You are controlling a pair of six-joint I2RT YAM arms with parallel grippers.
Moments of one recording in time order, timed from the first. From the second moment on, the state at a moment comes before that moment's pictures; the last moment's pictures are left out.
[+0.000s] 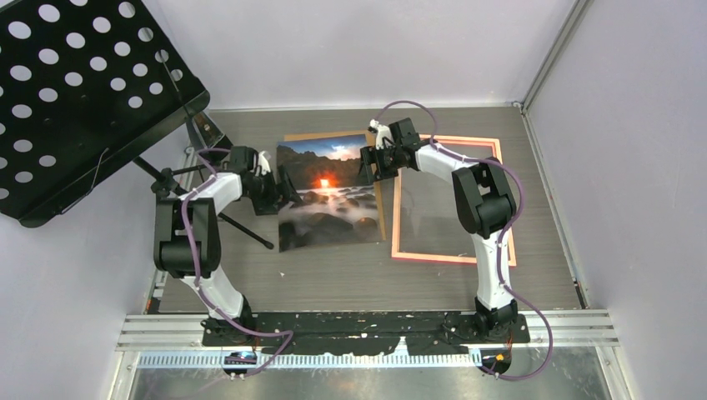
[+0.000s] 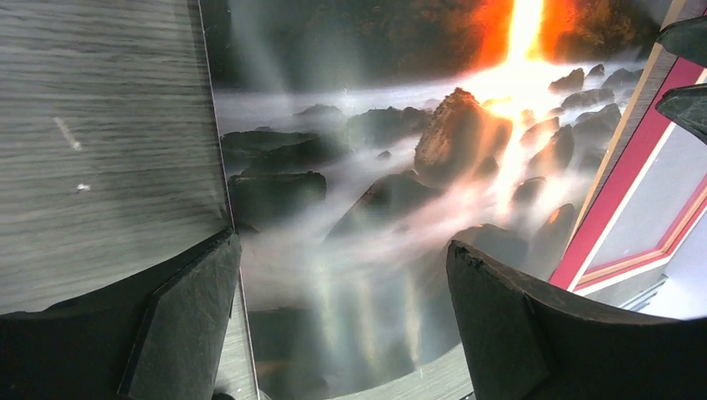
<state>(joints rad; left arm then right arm) -0.02 1.74 1.04 -0.42 0.45 -0.36 0.41 2.18 1.58 -0.29 -0.55 0.14</state>
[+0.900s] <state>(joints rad) -0.02 1.71 1.06 -0.46 0.32 -0.34 0.41 2.20 1.59 -0.27 -0.59 0.17</state>
